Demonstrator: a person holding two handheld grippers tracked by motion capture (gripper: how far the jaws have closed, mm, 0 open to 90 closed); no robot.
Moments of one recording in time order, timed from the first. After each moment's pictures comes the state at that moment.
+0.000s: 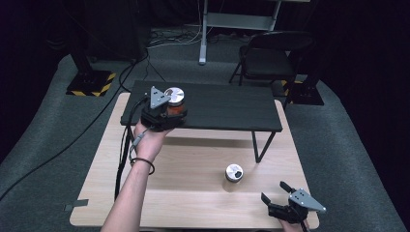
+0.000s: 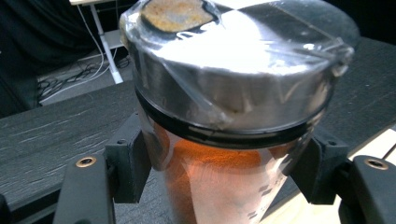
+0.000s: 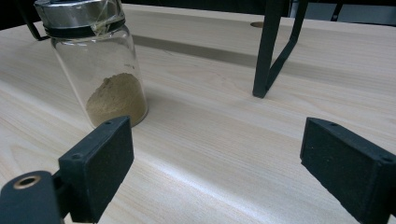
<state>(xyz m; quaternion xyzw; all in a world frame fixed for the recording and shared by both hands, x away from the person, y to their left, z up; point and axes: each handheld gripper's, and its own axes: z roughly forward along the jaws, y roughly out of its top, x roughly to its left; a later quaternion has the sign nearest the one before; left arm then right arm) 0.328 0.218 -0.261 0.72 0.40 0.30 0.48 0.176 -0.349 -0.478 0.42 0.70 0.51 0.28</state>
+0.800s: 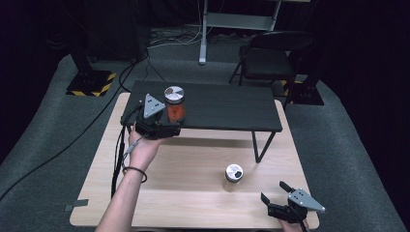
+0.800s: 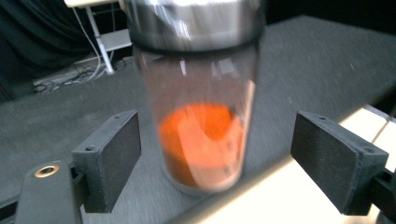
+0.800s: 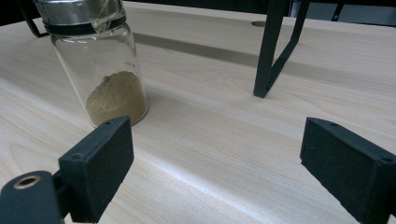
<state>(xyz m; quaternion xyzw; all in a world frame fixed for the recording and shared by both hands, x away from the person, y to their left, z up) 0.301 0.239 -0.278 0.73 0.38 0.30 0.49 0.176 -0.347 -0.477 0.42 0.70 0.50 0.28</state>
